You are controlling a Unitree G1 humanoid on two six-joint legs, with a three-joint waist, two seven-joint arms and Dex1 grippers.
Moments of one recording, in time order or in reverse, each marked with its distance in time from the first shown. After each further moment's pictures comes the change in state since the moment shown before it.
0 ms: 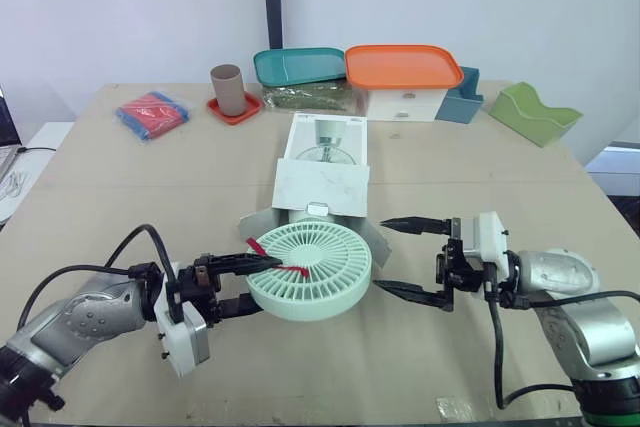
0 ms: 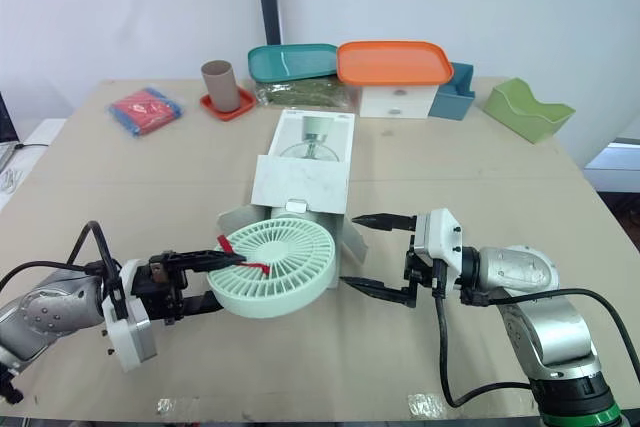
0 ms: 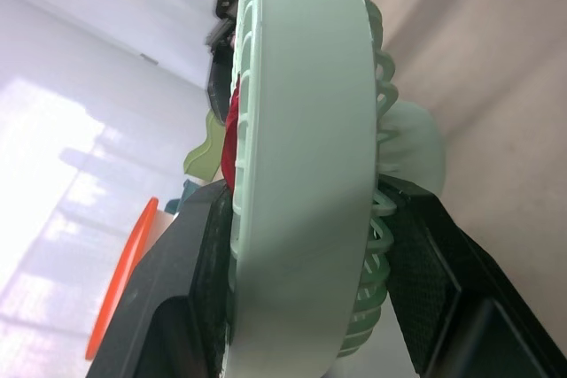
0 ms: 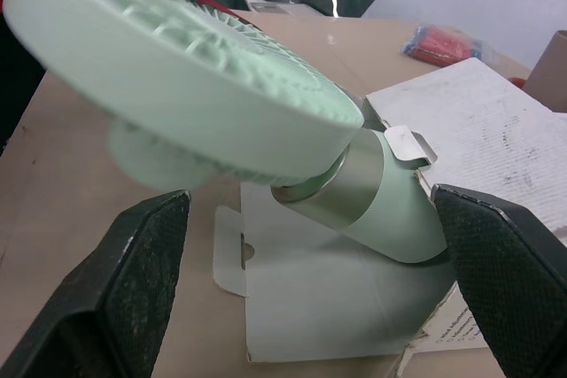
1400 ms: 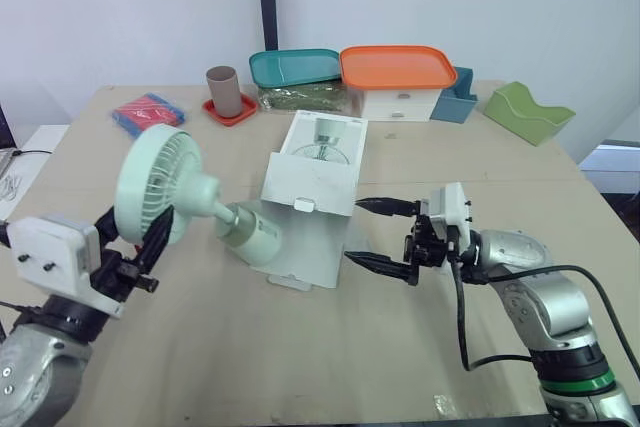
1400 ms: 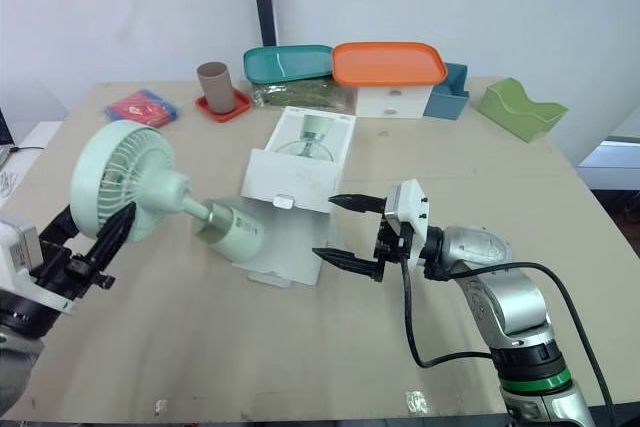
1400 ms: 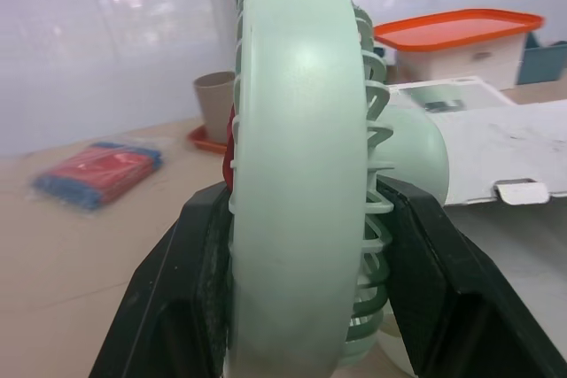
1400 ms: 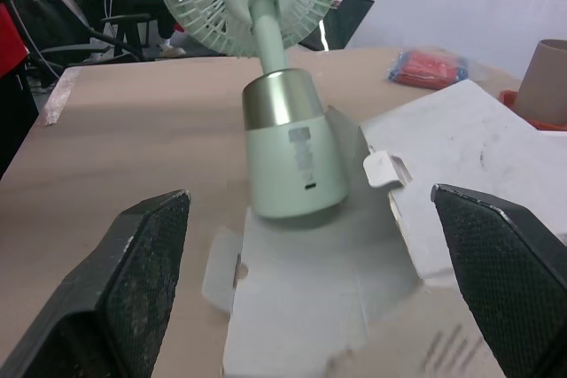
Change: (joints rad) left arm 0.466 -0.404 0.810 -0.711 -0.581 1.263 0.582; right arm -0.180 0.112 0.101 0.094 0.014 0.119 -0.069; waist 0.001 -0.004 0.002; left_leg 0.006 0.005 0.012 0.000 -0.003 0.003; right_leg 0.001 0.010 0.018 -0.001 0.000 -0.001
